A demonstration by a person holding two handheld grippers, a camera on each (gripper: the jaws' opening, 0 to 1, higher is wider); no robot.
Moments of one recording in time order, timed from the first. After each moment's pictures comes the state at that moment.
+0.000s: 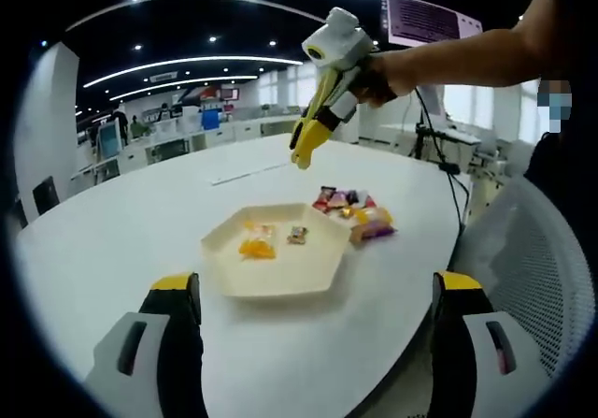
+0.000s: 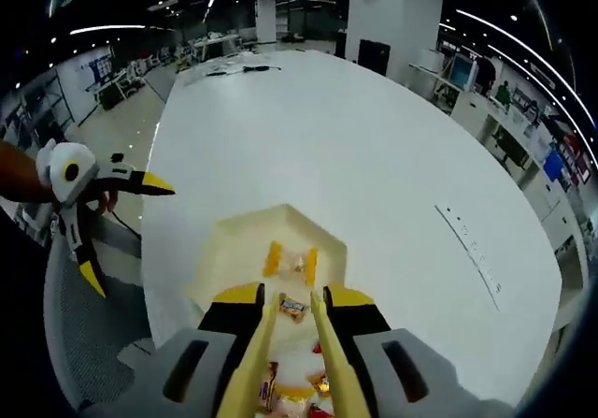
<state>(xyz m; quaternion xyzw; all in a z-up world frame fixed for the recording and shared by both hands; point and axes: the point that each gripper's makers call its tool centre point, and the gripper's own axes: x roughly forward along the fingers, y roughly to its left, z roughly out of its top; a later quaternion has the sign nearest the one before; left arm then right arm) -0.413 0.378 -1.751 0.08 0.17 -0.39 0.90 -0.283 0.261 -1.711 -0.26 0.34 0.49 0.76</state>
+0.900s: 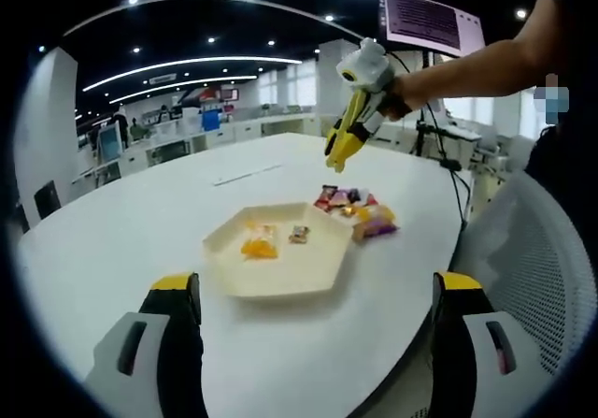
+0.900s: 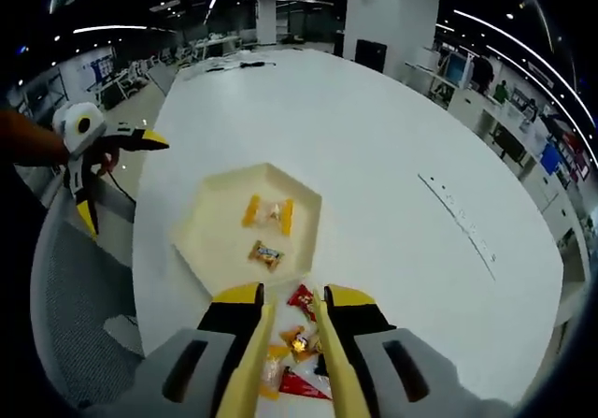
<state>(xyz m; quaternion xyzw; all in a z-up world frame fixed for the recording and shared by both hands) -0.412 0.380 -1.751 0.09 0.17 -0.39 0.90 -0.278 0.194 -1.739 -0.25 0.34 0.47 0.77</state>
